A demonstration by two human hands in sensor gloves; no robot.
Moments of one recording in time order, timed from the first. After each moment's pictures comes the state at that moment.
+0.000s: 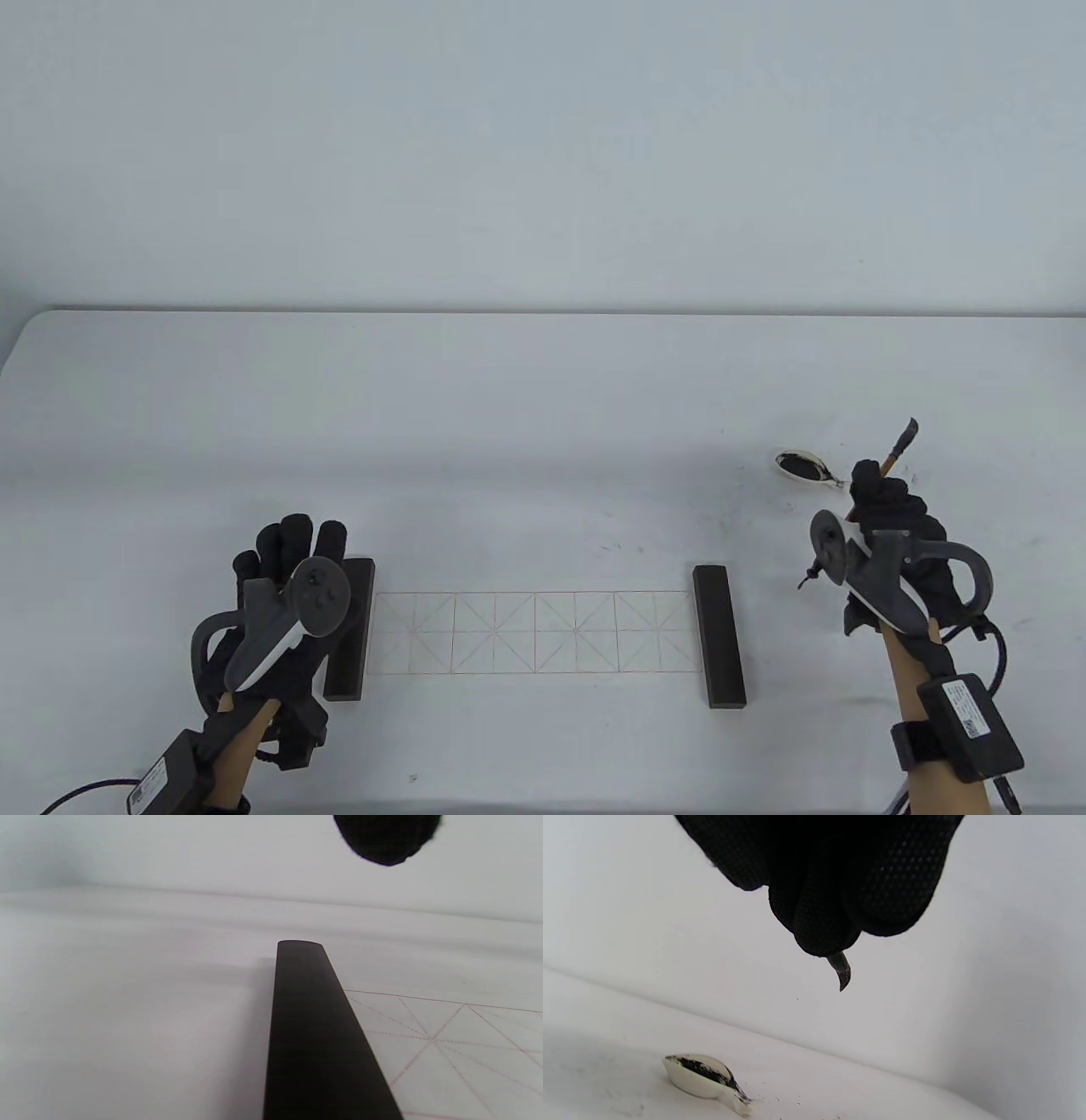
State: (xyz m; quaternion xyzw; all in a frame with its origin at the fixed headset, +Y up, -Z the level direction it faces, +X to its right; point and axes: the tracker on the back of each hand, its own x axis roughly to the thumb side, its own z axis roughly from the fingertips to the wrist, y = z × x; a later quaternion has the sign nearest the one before) left_hand -0.260 -0.703 -0.297 -0.08 0.07 0.04 0.99; right_hand 0.291 -0.639 -0.357 0.10 0.20 -0.97 0.13
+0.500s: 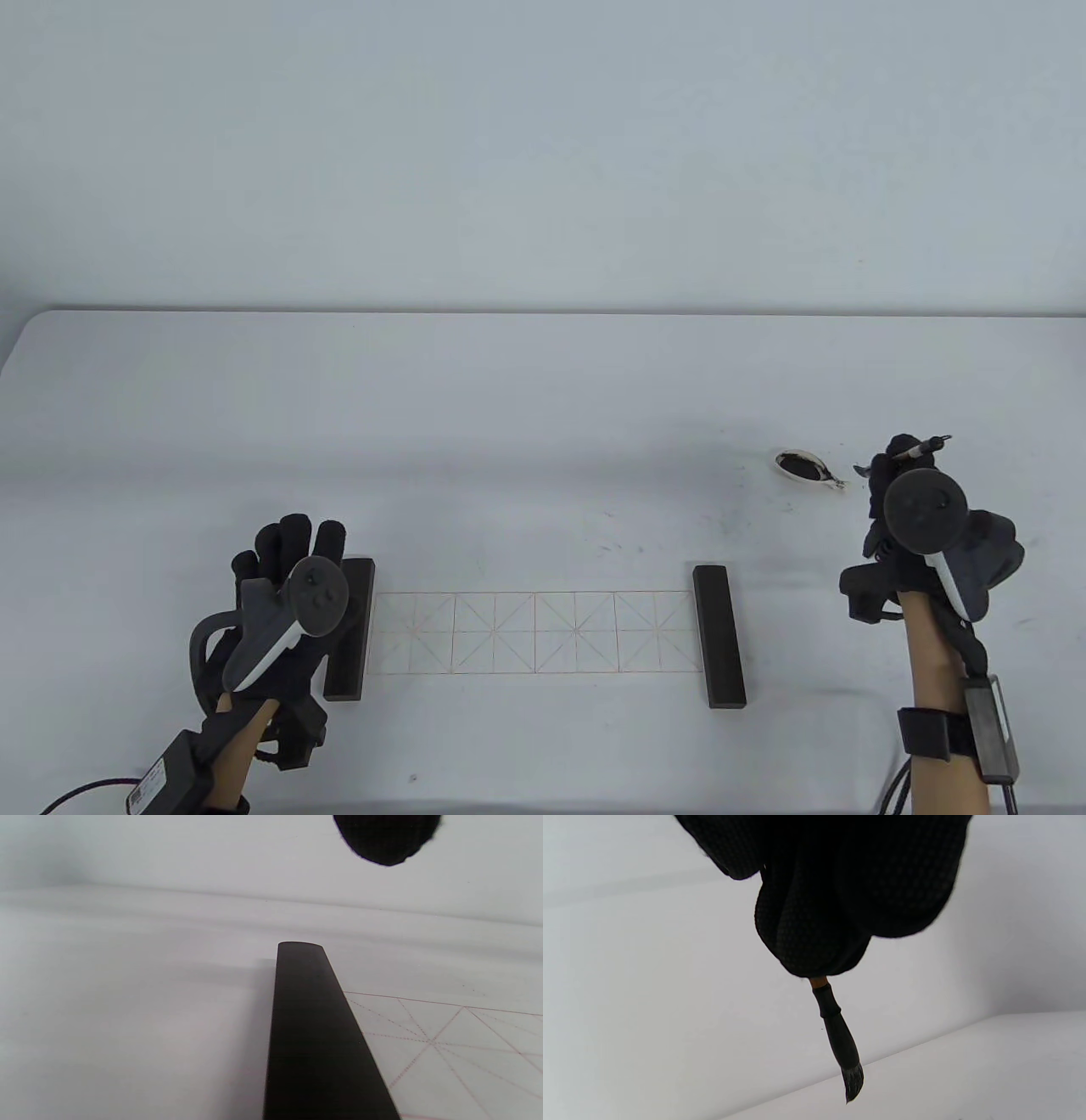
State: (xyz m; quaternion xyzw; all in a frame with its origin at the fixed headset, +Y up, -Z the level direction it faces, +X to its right) left_hand -0.261 -0.703 -0.297 -0.08 0.07 0.04 0.99; right_hand 0.325 -0.612 -0.357 0.15 0.26 -0.94 -0.16
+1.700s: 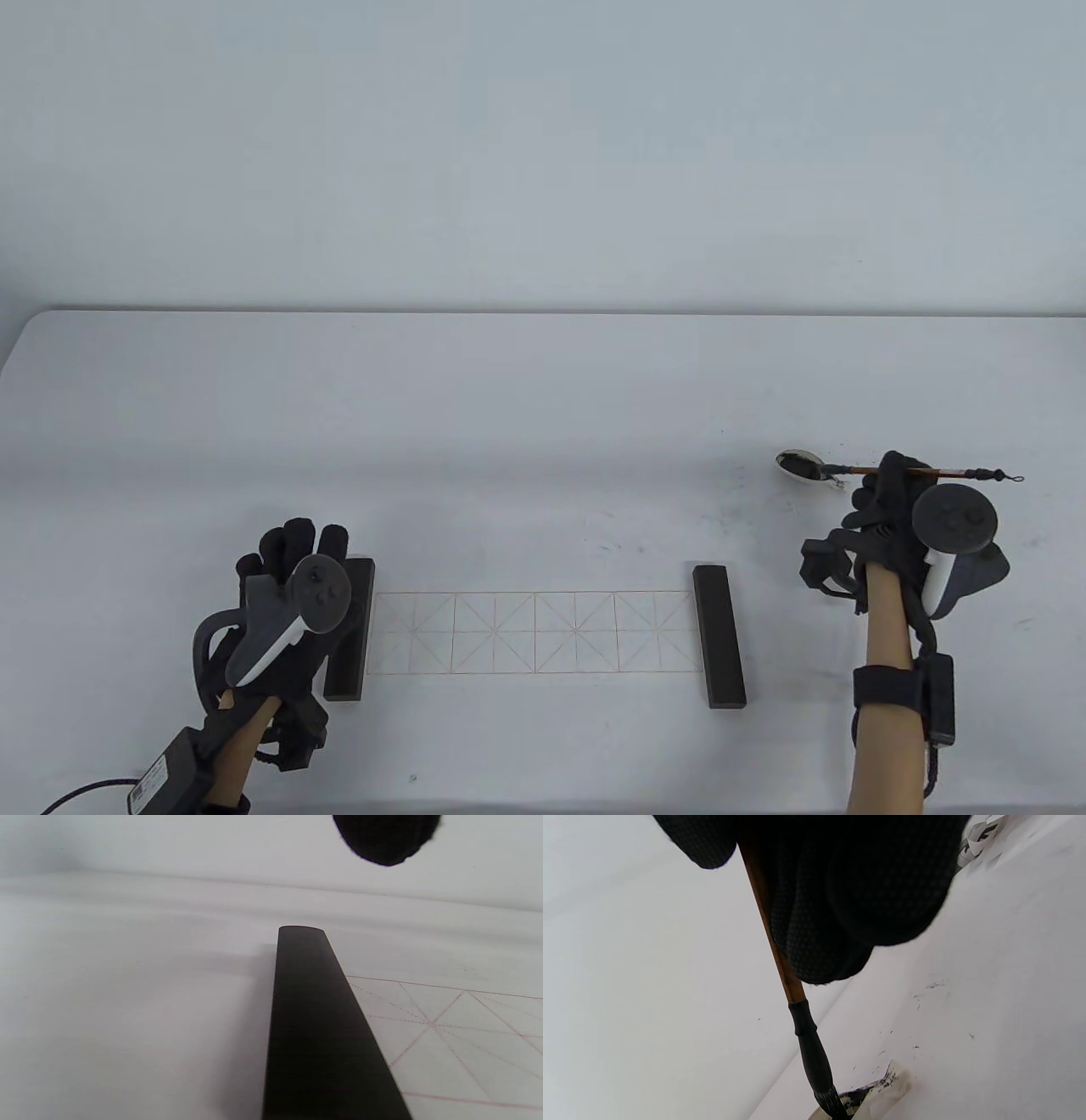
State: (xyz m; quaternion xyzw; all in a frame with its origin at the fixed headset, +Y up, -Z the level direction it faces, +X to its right) left_hand -0.261 -0.704 -0.298 -0.10 0.07 0.04 0.99; right_hand 0.357 -0.689 -0.388 0.31 0.26 -0.84 -0.36
